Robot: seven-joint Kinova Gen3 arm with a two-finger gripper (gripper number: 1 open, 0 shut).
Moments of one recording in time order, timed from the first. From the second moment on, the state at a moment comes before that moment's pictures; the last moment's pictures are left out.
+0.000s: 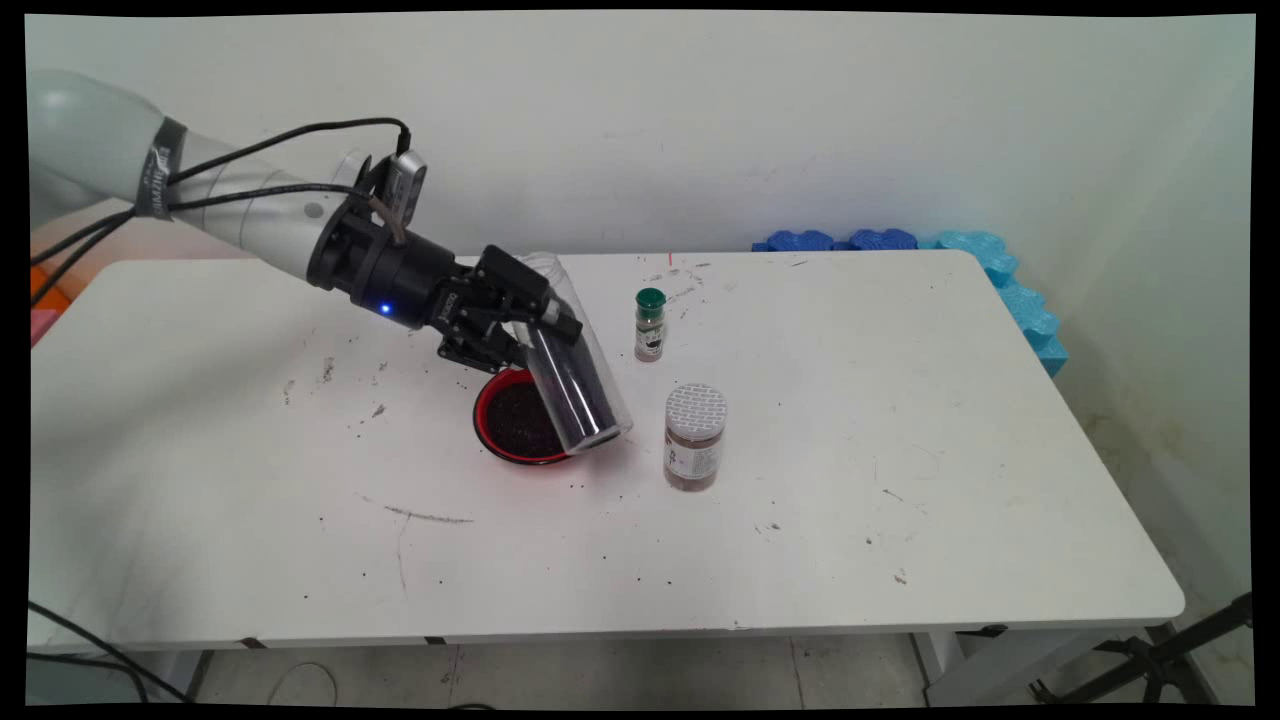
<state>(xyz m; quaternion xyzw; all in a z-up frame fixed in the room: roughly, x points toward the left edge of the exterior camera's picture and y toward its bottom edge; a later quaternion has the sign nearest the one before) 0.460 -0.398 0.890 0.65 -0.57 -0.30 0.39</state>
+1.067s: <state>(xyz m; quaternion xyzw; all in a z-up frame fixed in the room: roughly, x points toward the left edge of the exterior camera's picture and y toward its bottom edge) 0.452 -0.398 0.907 0.46 -0.77 -0.18 0.41</state>
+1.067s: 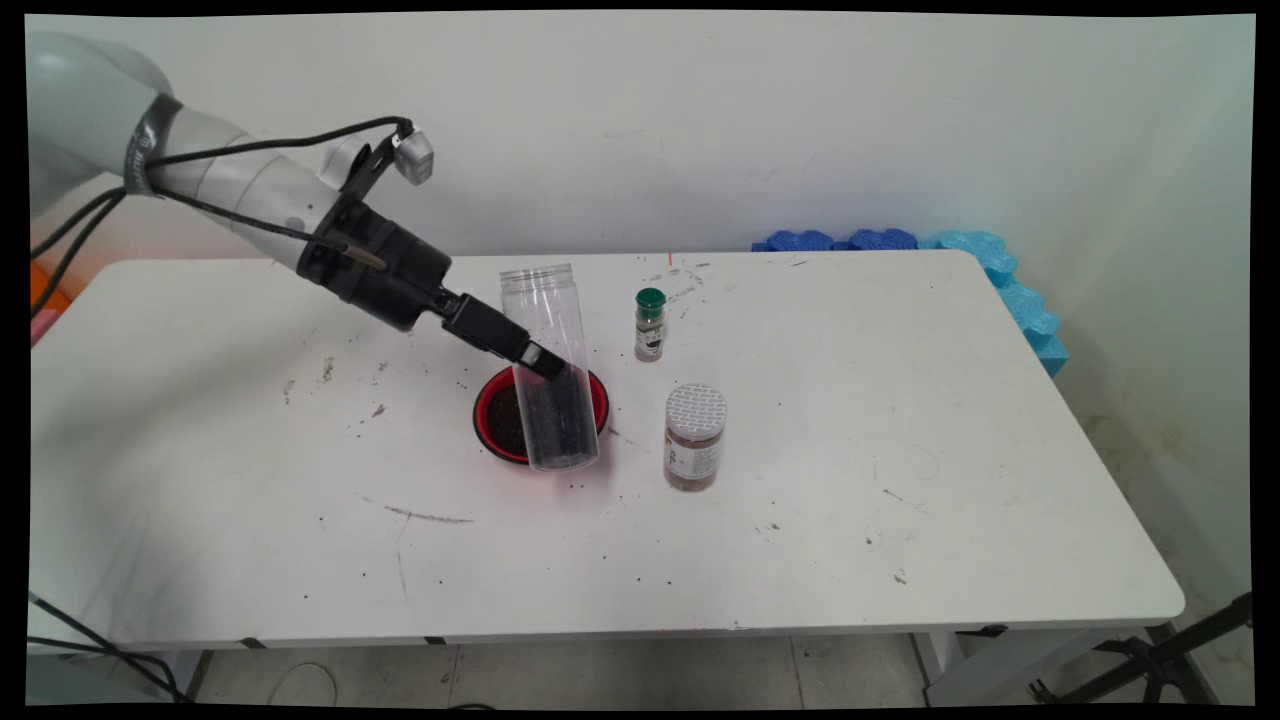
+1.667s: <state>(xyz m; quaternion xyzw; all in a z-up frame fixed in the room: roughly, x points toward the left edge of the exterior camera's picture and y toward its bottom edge) 0.439 -0.397 0.921 0.38 -0.83 -0.11 0.41</state>
